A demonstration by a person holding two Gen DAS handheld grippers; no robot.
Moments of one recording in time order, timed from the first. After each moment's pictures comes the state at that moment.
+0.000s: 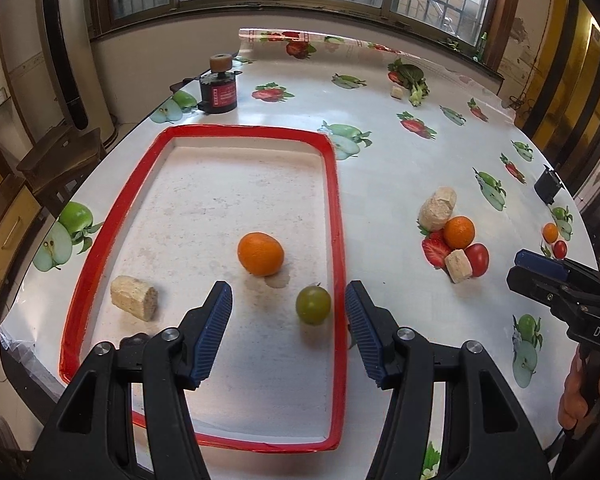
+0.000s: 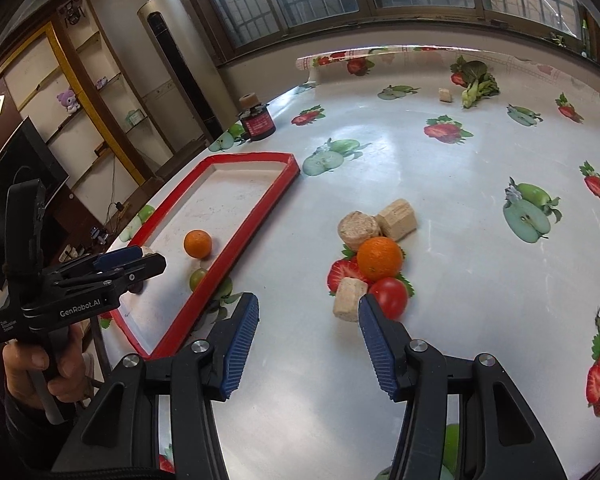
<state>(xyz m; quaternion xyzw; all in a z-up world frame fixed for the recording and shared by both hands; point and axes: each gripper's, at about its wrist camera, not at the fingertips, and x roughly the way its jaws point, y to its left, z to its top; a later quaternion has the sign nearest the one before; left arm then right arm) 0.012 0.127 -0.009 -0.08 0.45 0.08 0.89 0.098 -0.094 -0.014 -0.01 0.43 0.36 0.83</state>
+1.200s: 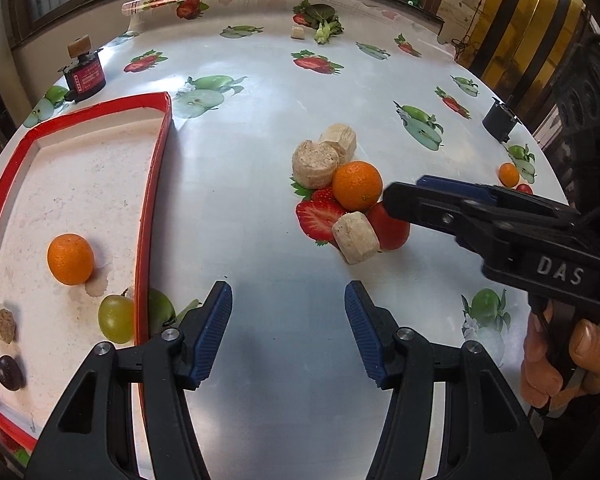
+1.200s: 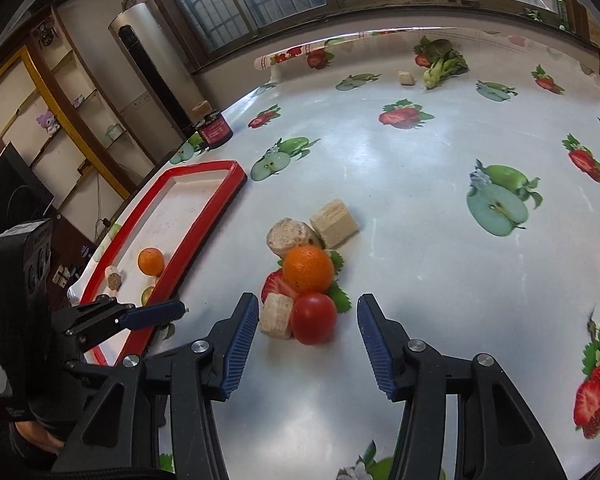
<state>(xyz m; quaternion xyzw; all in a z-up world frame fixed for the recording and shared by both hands) 0.063 0.037 -0.046 -0.06 0.50 -0.04 0.86 0.147 -0.113 -0.039 0.02 0.45 0.33 0.83</state>
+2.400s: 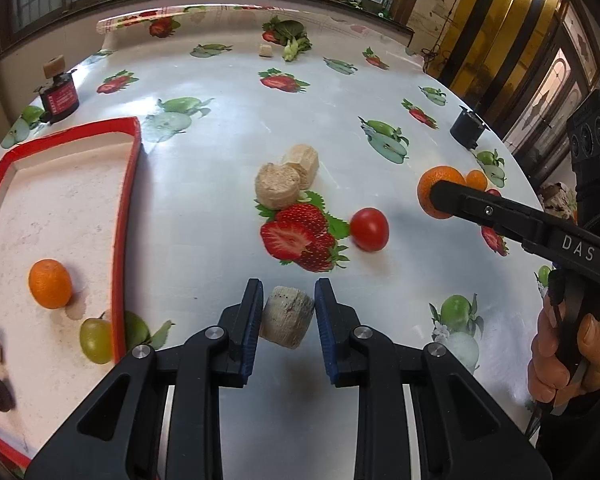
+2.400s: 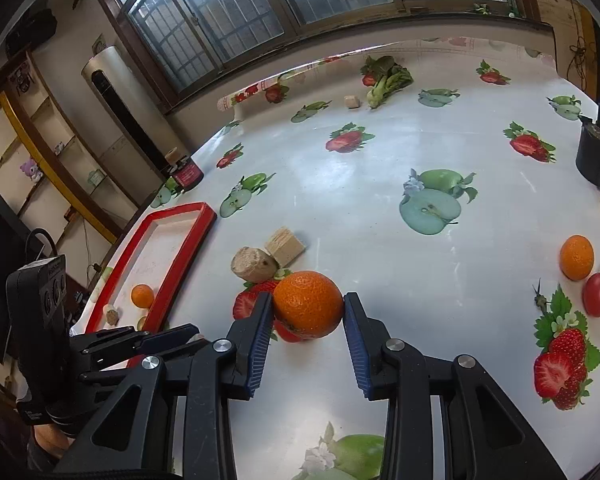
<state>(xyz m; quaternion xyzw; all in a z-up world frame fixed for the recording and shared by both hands) 0.060 0.034 -0.032 -0.07 0.47 -0.08 0.88 0.140 -0.167 -0.022 0.08 0.43 0.28 0.85</state>
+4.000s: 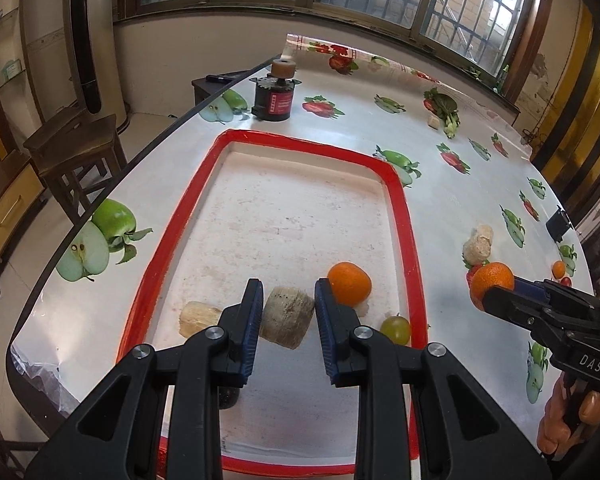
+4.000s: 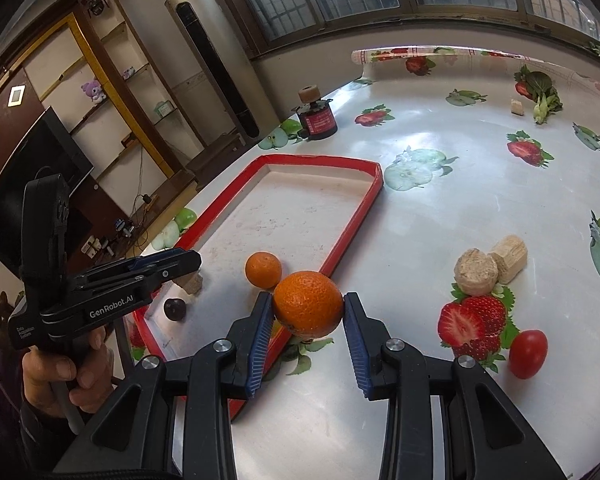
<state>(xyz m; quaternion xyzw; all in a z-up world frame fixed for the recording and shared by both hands) 0.009 0.208 -0.014 -0.13 0.43 0.10 0.89 0.096 0.002 -0.014 -0.01 0.43 0.41 0.80</state>
